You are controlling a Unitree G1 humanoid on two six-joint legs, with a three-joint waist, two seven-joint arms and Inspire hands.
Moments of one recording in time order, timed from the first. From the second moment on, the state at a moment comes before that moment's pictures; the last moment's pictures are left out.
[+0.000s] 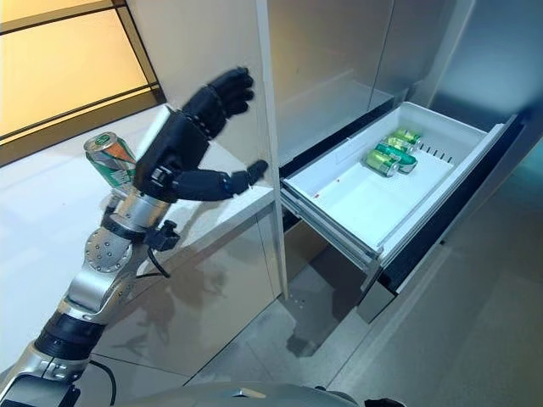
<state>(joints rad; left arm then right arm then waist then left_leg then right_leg) -0.21 0.60 -0.14 -0.26 -0.31 -0.35 -0.01 0.08 -0.30 0.28 1.24 0.10 0.08 0.09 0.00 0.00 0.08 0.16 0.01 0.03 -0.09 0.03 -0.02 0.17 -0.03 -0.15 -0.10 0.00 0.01</state>
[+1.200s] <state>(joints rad) -0.13 0.61 0.05 0.00 -0.28 -0.04 0.38 0.11 -0.29 0.25 1.23 0.10 0.12 0.10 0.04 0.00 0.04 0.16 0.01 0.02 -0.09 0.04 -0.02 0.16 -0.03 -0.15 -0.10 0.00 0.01</state>
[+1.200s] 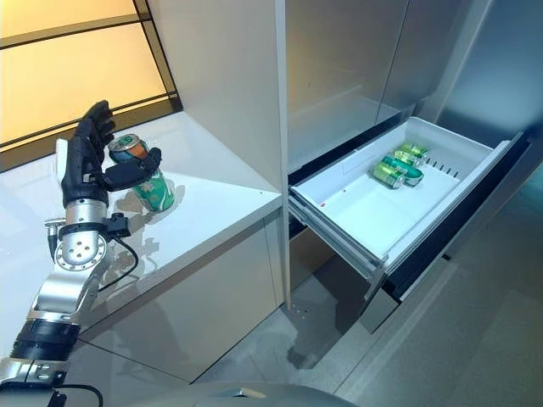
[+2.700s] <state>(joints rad) -0.13 0.53 0.09 0.03 -0.54 -0.05 0.41 0.10 -0.29 0.25 1.22 0.10 0.14 0.11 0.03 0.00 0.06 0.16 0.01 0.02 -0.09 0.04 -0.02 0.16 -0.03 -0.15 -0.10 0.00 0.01</state>
